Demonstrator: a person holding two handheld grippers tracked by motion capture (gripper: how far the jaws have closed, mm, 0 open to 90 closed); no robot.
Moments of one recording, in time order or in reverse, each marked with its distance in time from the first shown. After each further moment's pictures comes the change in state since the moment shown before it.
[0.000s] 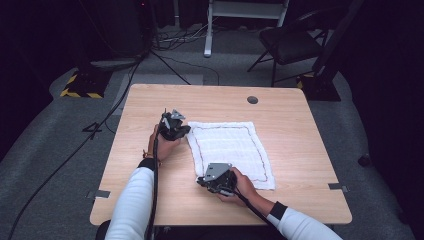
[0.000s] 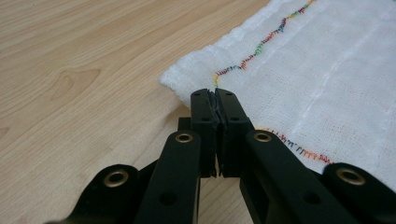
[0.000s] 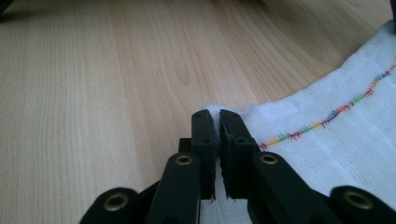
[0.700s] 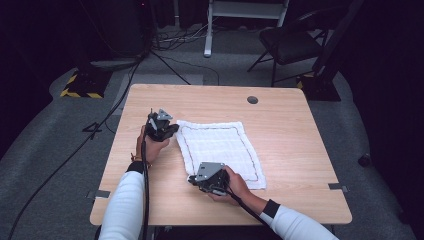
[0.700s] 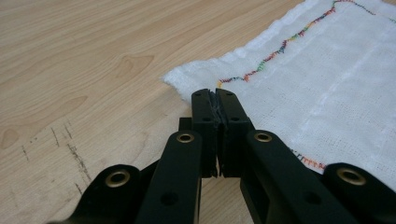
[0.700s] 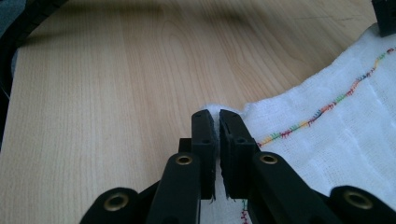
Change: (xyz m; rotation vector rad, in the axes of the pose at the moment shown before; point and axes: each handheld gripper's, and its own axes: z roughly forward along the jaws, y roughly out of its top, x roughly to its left) left arm 0.015 -0.012 -0.034 -0.046 0.064 -0.017; right arm 0.007 0.024 0.004 -0.044 0.004 -0.035
